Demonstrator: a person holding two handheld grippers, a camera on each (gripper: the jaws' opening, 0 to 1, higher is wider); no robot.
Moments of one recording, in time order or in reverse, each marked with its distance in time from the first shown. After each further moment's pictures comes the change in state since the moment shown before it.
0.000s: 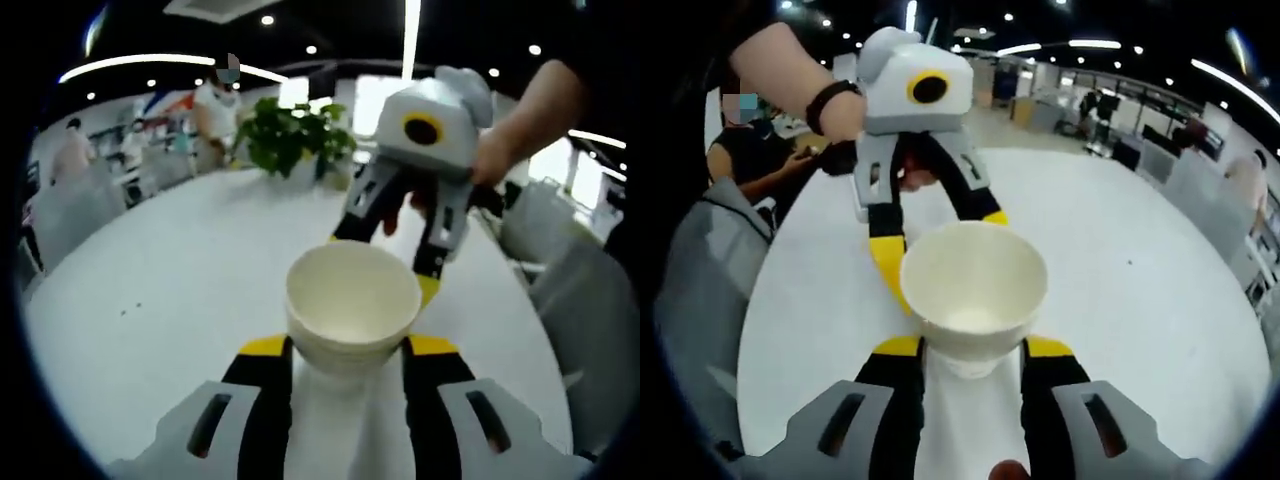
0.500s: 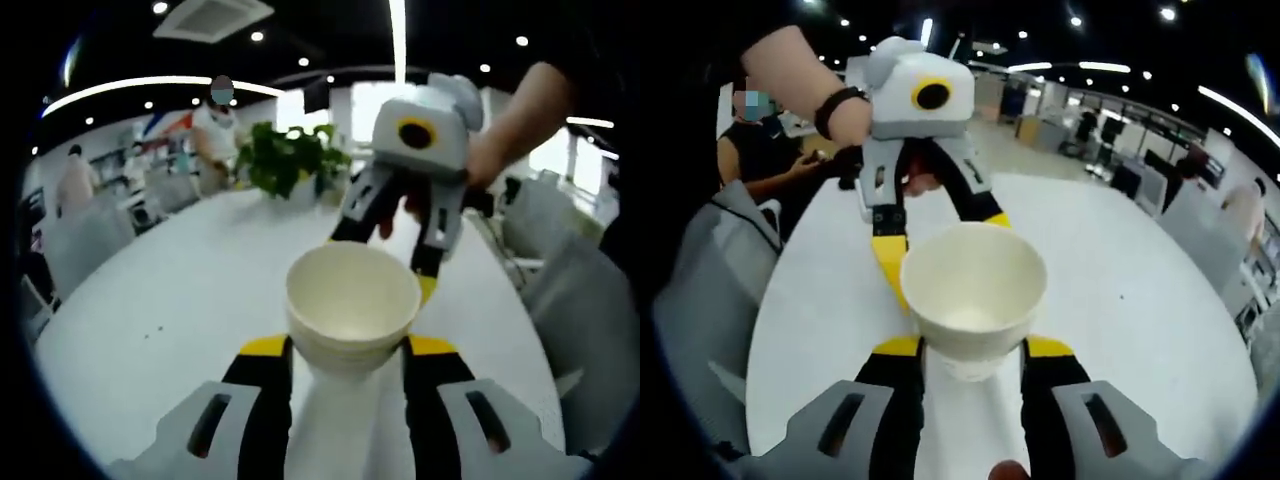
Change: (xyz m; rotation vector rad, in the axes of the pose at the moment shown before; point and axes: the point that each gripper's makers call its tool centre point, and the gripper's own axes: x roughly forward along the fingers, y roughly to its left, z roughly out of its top) left arm -0.026 -0.012 0.024 0.097 -0.027 0.034; right arm -0.016 0.010 0.032 -0.056 -0.049 -0.025
